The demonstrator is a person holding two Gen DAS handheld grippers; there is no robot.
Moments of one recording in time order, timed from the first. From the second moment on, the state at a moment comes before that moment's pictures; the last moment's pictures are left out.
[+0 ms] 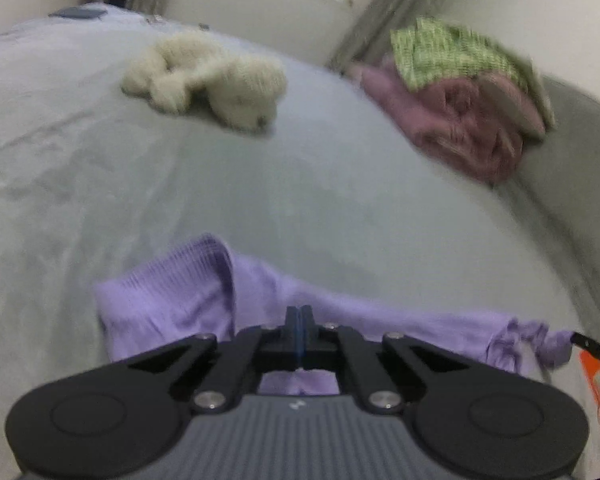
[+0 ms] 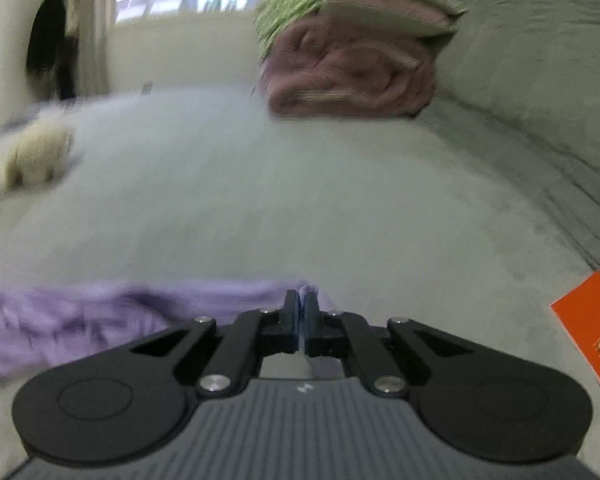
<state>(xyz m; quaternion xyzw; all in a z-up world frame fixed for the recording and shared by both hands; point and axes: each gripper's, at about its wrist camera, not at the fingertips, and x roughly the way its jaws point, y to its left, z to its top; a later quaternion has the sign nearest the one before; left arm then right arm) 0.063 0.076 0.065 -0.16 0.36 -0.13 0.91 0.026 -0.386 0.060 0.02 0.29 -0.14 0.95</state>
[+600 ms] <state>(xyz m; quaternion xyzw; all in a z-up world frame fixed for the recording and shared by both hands) 0.072 0.065 0.026 -0.14 0.46 -0.14 0.86 0.001 -0.491 0.070 0.26 0.20 -0.30 0.89</state>
